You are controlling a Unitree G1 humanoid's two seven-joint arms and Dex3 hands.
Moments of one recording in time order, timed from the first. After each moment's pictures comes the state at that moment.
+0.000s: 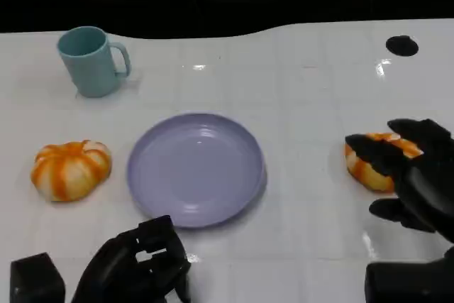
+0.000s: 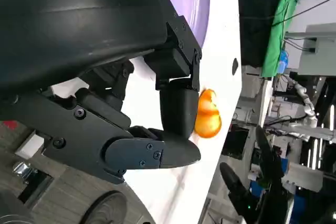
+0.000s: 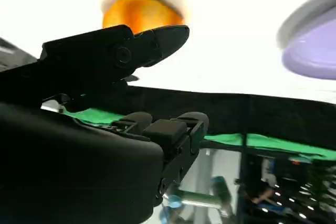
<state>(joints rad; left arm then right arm) 0.05 0.02 0.01 0.41 -0.32 -0.31 -0.67 -0.05 -0.39 0.15 -0.11 -1.05 -0.12 -0.05</state>
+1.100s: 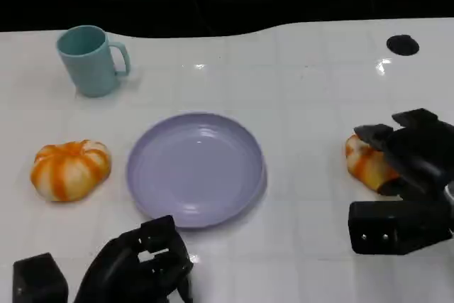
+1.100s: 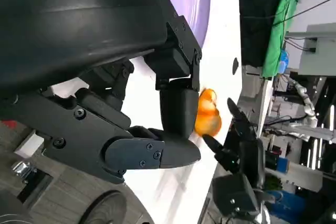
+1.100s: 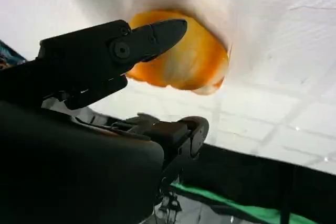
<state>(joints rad) 0.05 0.02 0.00 0.41 -0.31 -0.31 -0.67 -0.47 -0.40 0.41 0.53 -1.00 -0.03 -0.07</state>
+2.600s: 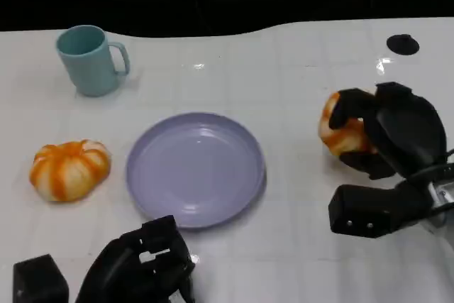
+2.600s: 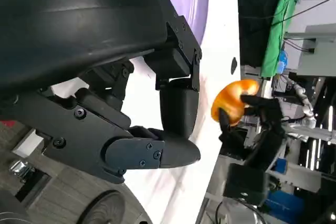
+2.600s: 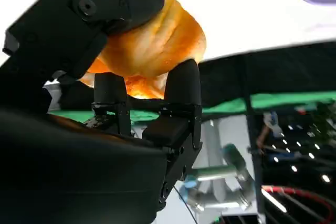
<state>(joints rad) 0.07 0.01 0.00 0.37 -0.31 -0.30 -0.65 -0.65 -0.30 0.47 0.91 -0.79 -0.42 -0.69</state>
